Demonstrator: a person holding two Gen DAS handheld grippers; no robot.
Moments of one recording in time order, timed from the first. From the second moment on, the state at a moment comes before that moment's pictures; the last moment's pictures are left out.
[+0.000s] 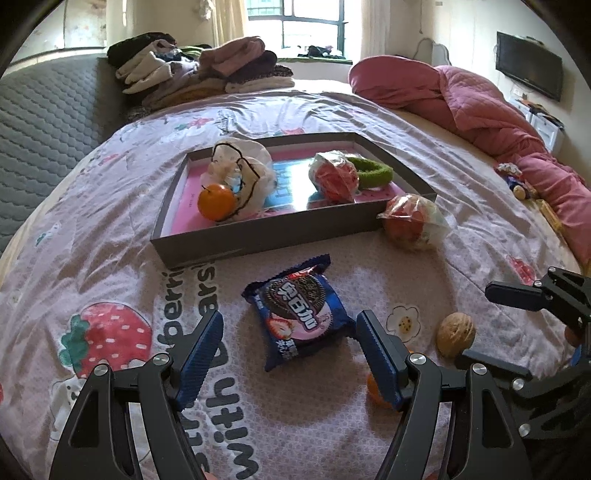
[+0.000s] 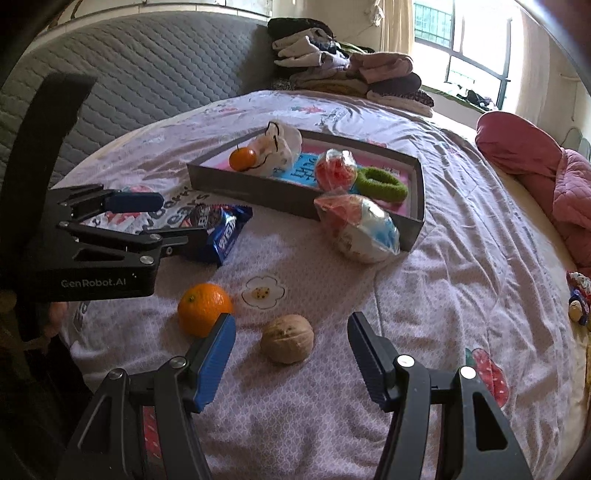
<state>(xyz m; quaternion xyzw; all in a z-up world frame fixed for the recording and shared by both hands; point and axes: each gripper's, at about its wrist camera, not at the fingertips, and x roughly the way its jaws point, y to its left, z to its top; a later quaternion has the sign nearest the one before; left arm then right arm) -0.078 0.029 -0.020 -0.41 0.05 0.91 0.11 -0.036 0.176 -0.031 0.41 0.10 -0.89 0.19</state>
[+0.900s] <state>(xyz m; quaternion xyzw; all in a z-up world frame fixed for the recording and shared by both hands) -0.108 0.045 -0.044 -0.44 0.04 0.90 0.08 -0.049 0.165 -0.058 0.43 0.12 -0.88 0.17</state>
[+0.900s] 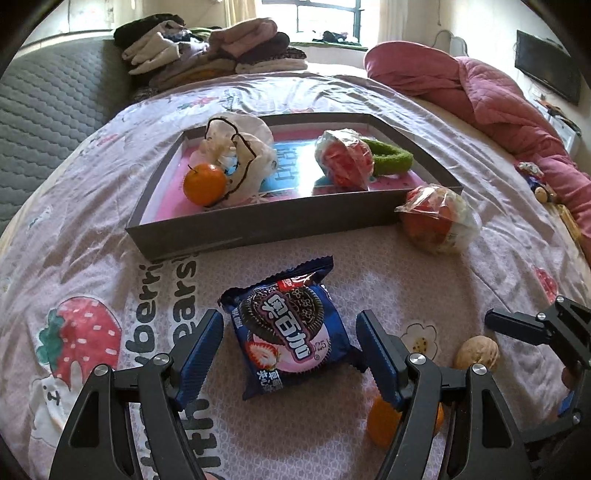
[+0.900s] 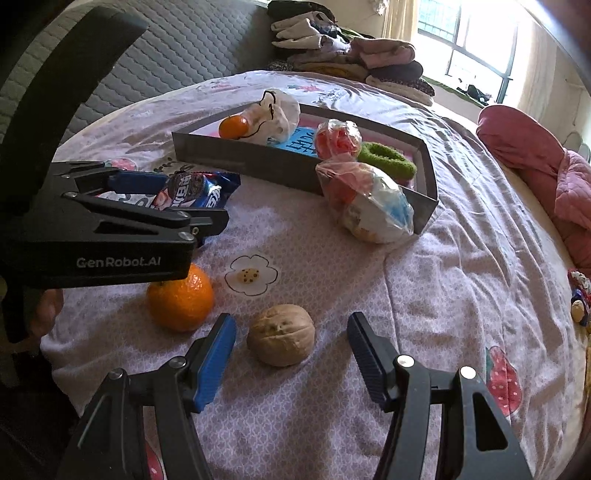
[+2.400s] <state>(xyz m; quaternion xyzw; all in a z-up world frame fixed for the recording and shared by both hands) -0.104 0.046 -0.041 -0.44 0.05 0.89 0.08 -0.052 0.170 -0.057 0.44 0.10 -0.87 0.19</state>
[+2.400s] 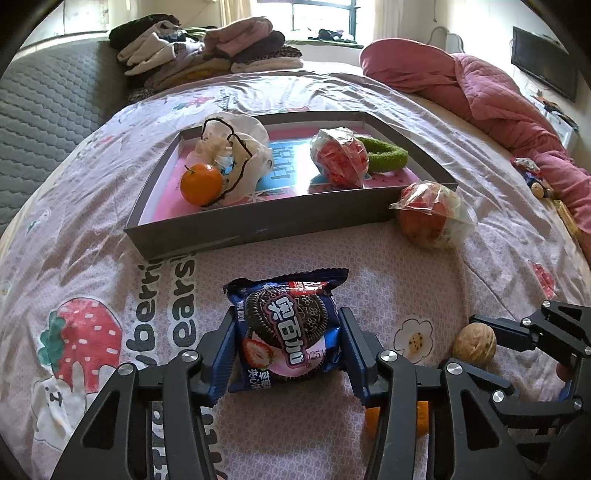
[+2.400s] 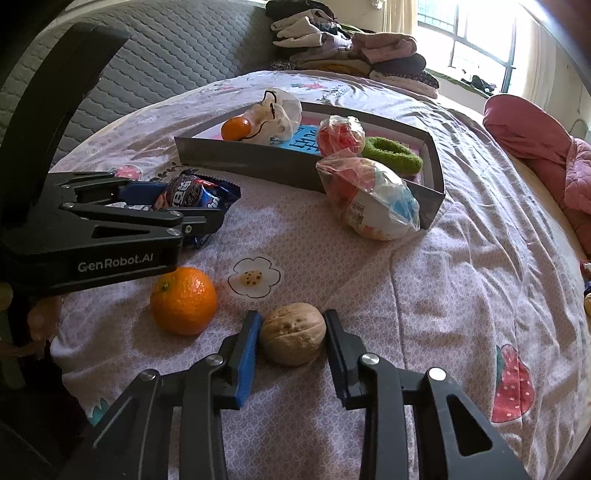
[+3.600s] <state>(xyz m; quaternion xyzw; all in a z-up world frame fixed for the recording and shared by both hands) -0.114 0.025 0.027 -0.35 0.03 0.93 0.06 -0.093 0.186 0.028 0.30 0.03 -0.94 0.15</state>
